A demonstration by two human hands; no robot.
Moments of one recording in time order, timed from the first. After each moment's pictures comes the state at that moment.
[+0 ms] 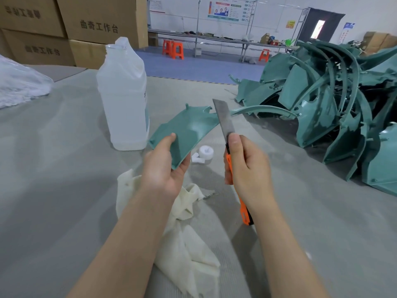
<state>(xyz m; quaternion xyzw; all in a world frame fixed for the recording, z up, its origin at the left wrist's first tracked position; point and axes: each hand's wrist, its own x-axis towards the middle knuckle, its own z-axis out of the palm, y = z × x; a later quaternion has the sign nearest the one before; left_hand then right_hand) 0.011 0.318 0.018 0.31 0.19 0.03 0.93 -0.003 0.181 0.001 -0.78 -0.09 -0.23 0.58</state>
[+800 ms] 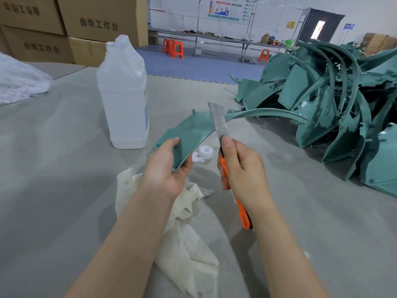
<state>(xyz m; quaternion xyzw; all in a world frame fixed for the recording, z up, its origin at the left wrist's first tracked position) 0.012 0.318 0.018 0.30 0.20 -0.03 0.93 -0.005 0.183 0.000 -0.80 -0.11 -0.20 0.55</state>
